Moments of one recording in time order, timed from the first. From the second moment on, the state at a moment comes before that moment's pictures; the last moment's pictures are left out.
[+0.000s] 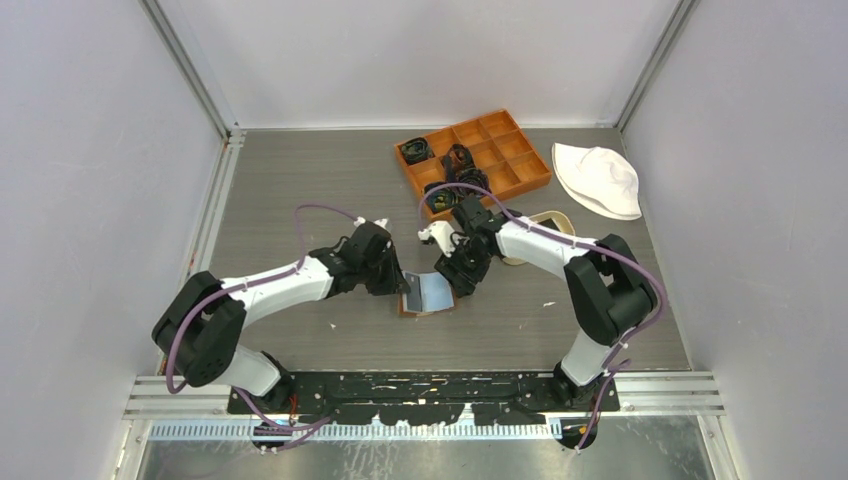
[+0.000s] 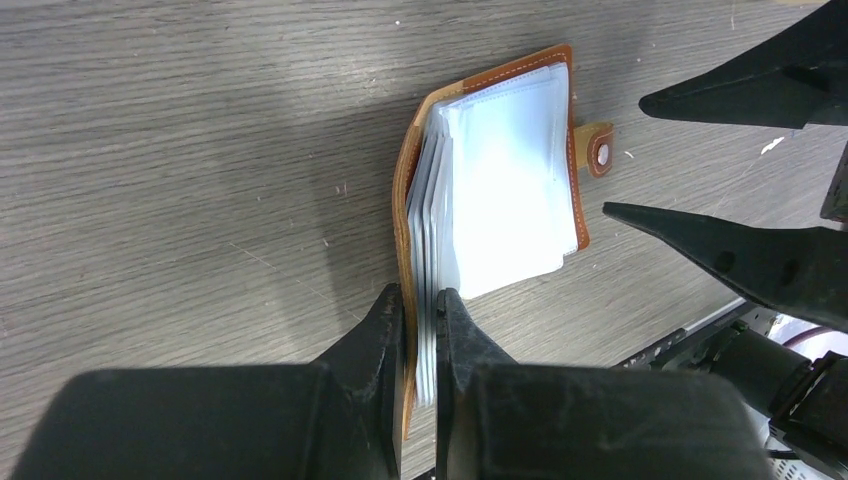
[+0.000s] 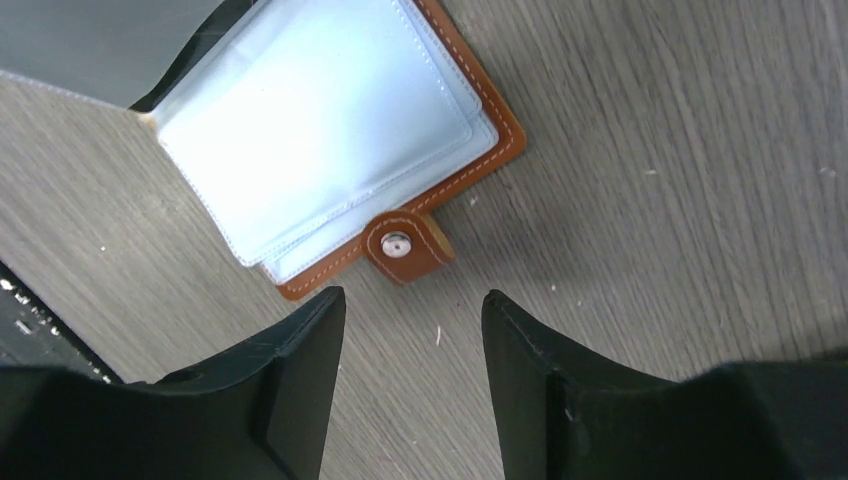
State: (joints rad) left arm -0.73 1.46 0.79 -0.23 0.10 -0.81; right arm 0.58 1.69 1.06 -0.64 -0.32 -0.41
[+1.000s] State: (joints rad) left arm -0.74 1.45 0.78 -0.24 0.13 -0.82; right arm 0.62 1.74 1.08 -0.57 -0.27 -0.30
